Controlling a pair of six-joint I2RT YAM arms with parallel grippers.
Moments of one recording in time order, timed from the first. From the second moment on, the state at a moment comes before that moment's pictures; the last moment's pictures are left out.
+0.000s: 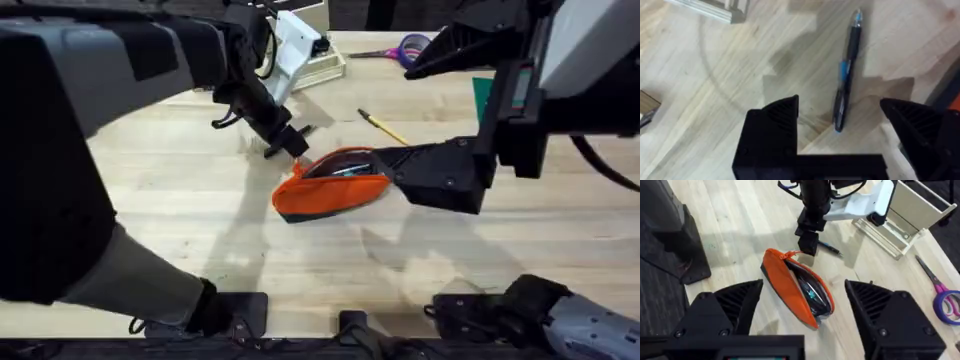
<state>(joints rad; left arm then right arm) -0.21 1.73 1.16 -0.72 0.15 0.56 0.65 1.01 1.34 -0.99 -0.31 -0.36</state>
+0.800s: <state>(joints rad) -0.23 1.81 1.18 -0.68 0.18 0.56 0.65 1.01 1.34 -0.99 -0.31 -0.36</state>
